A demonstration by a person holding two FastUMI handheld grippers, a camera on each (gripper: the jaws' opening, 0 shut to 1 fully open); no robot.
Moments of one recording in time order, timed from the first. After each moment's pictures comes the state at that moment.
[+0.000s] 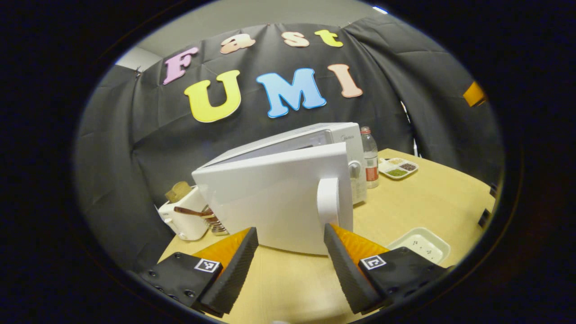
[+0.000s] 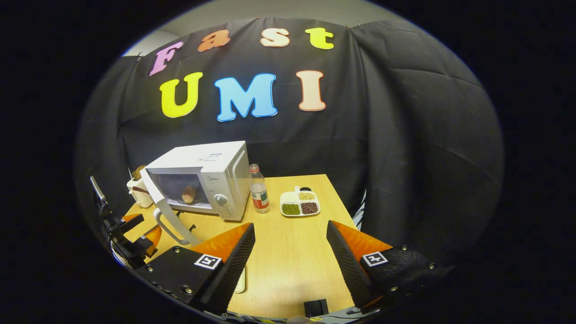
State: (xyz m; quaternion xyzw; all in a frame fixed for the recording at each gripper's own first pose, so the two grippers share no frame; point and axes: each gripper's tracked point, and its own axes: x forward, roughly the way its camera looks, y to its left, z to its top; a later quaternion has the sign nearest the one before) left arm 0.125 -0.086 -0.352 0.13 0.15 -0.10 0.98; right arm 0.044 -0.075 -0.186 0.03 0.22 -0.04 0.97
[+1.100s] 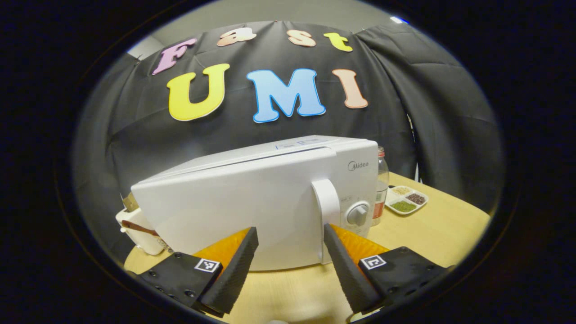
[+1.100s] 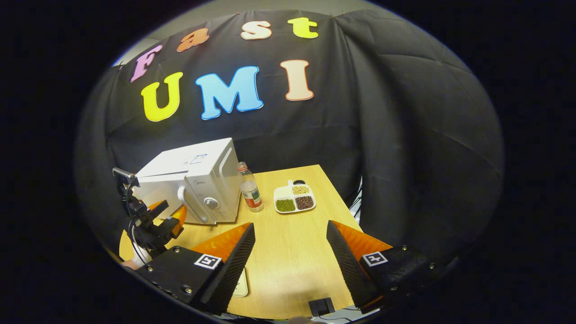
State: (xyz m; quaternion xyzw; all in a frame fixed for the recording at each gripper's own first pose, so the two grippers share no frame) left arm 0.260 -0.157 -0.360 0.06 0.12 -0.12 0.98; right arm 0.061 -0.081 -0.196 0.07 0.25 -0.06 0.96
